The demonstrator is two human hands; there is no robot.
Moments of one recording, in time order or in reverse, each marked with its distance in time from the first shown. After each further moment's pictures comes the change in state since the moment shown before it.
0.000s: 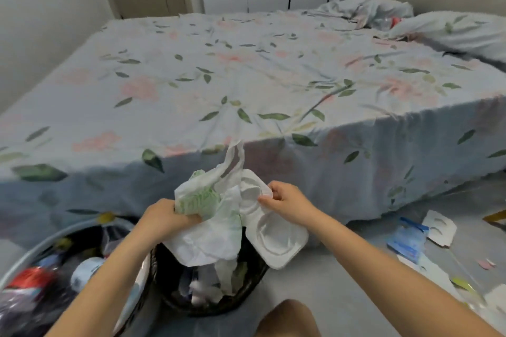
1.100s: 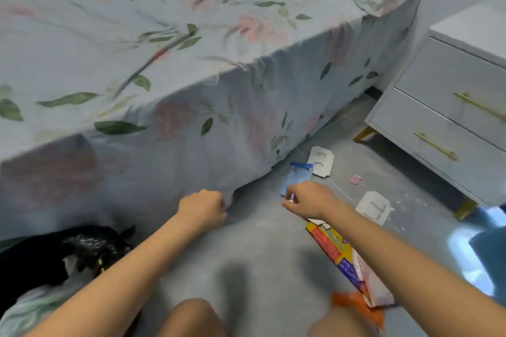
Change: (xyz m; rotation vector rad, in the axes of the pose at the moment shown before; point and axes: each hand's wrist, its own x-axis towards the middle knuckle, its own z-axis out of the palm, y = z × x) left_hand 0.065 0.215 0.287 0.819 -0.281 0.594; right_hand -0.125 0.254 -0.167 -0.642 0.013 0.474
